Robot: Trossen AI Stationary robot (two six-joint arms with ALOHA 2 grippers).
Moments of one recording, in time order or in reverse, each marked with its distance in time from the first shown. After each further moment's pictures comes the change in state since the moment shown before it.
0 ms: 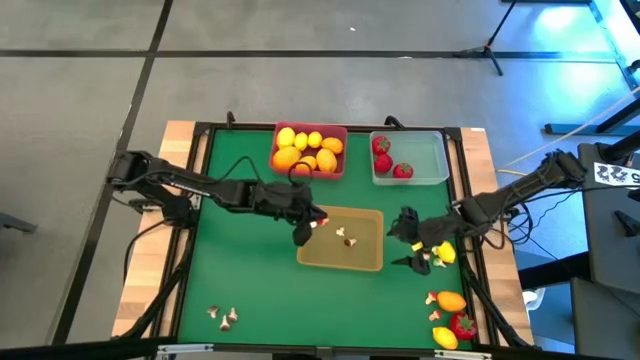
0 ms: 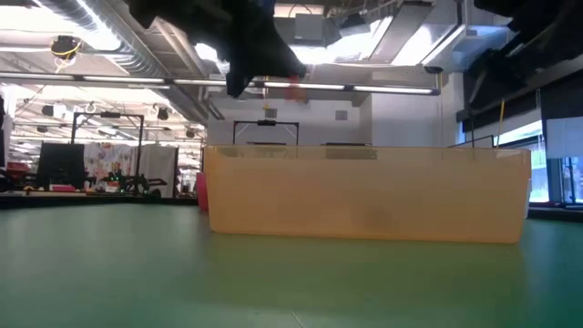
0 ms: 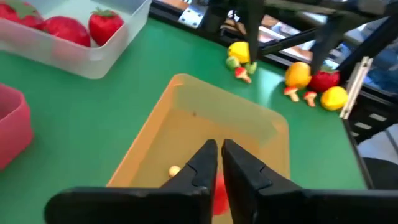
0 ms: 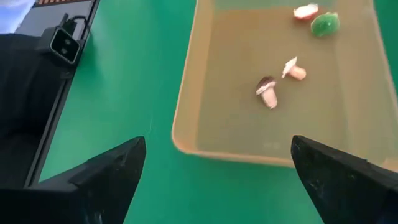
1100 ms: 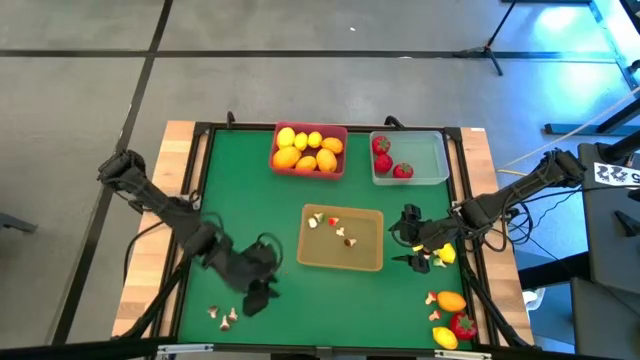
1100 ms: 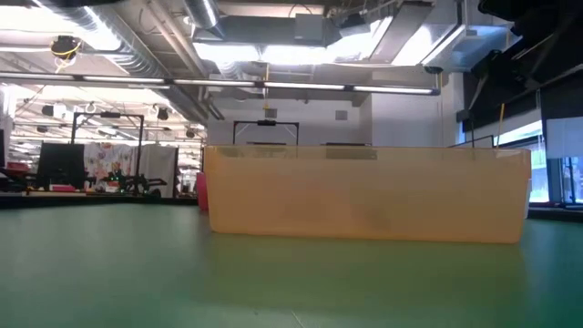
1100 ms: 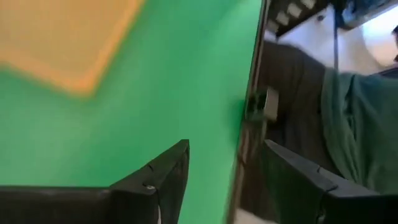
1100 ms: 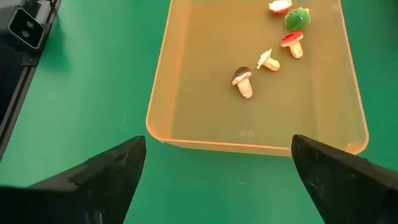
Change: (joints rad) left arm -0.549 -0.063 0.210 -0.601 -0.060 -0.592; right arm 0.044 0.000 0.000 -0.059 0.112 -0.007
